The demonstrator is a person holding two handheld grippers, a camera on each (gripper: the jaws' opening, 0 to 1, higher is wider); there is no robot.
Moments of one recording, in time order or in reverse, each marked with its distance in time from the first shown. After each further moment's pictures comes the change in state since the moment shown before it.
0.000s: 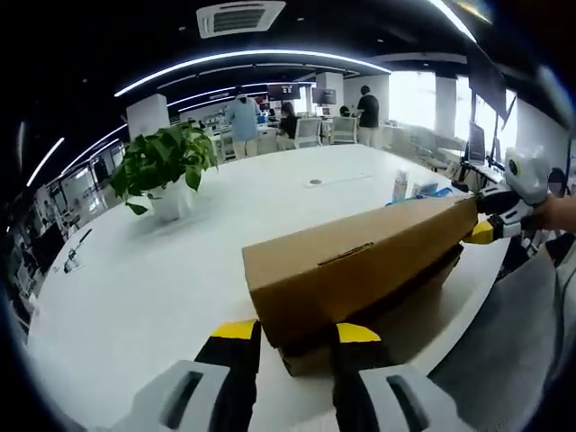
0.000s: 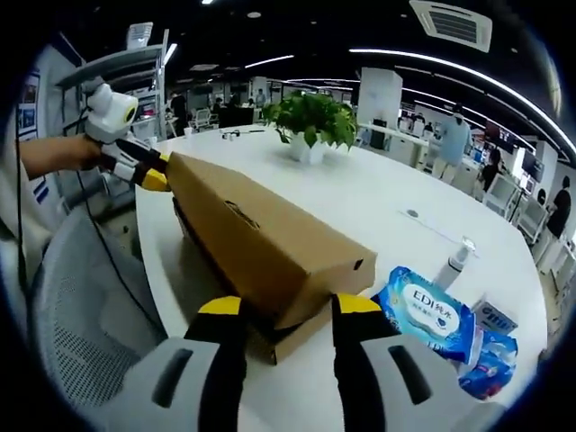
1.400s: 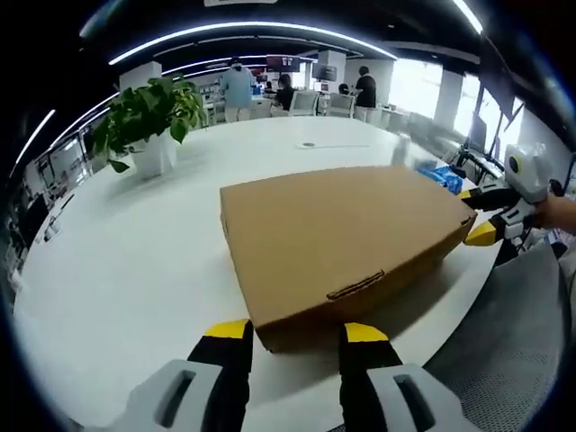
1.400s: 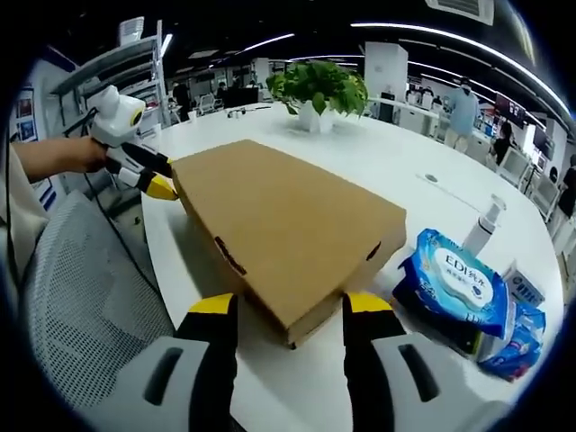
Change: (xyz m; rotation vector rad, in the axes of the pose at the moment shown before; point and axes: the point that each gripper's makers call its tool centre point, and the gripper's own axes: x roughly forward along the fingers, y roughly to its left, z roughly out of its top) left arm 0.033 -0.011 -0.049 -0.069 0.128 -0.073; right arm 0.024 0.012 -0.039 0.071 0.102 0.063
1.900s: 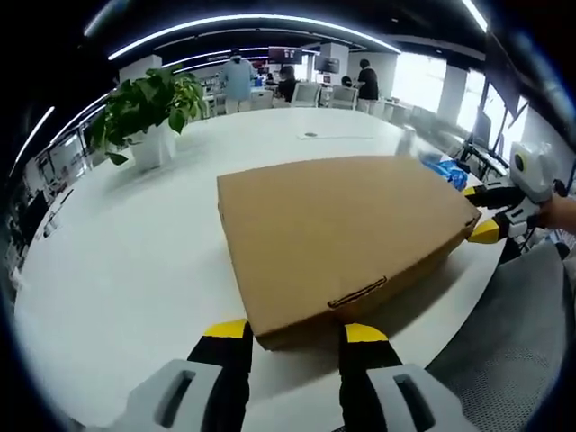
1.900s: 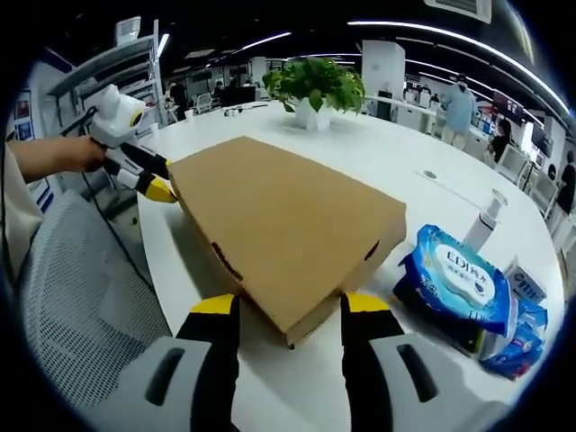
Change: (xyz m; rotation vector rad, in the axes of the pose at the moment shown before) left arm 0.010 0.002 -0.004 -0.009 0.045 0.011; right arm 0.006 -0.004 -0.003 0.000 0.006 -0.010
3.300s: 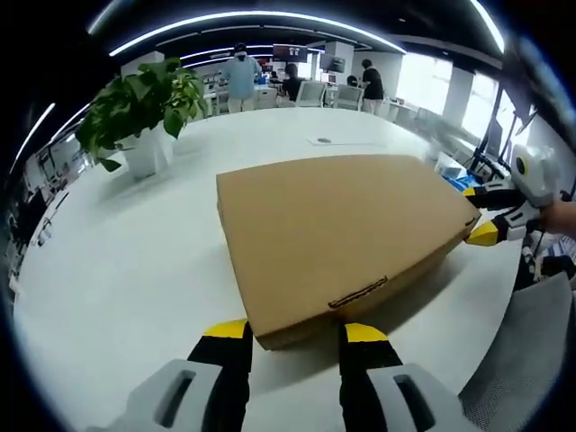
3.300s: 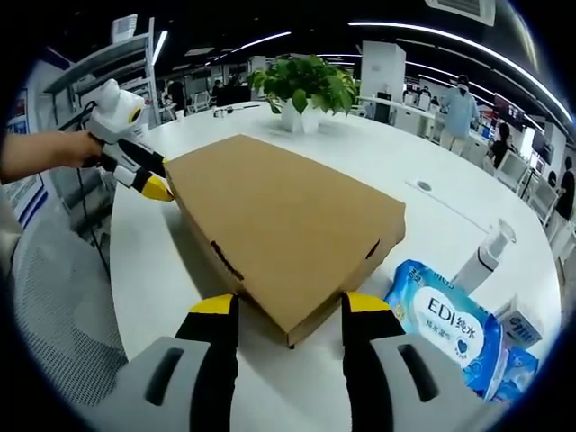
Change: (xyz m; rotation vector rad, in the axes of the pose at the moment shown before) left arm 0.047 0.027 0.051 -0.016 0.003 0.001; right arm 0.041 -0.060 0.032 -0.016 0.001 -0.013
